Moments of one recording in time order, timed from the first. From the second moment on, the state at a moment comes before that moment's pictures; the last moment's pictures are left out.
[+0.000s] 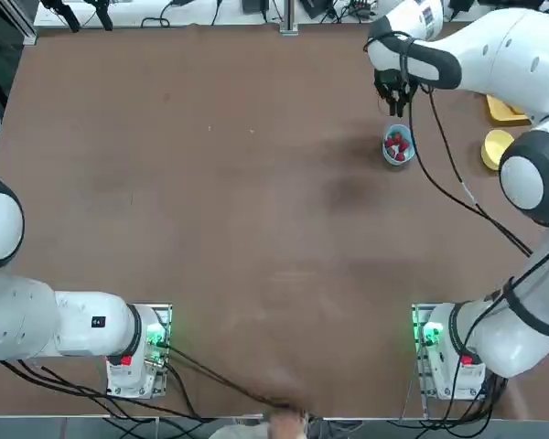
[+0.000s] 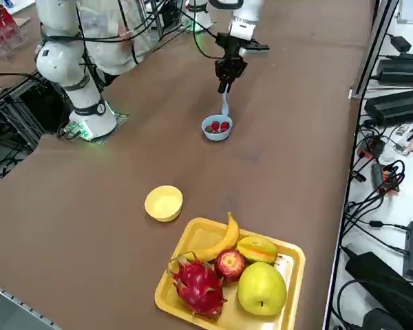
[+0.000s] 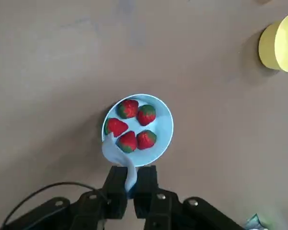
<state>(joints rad) 0.47 0.39 -0.10 -1.72 -0.16 1.78 0.95</state>
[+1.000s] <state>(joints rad) 0.37 0.32 -0.10 -1.83 -0.01 1.86 0.82</state>
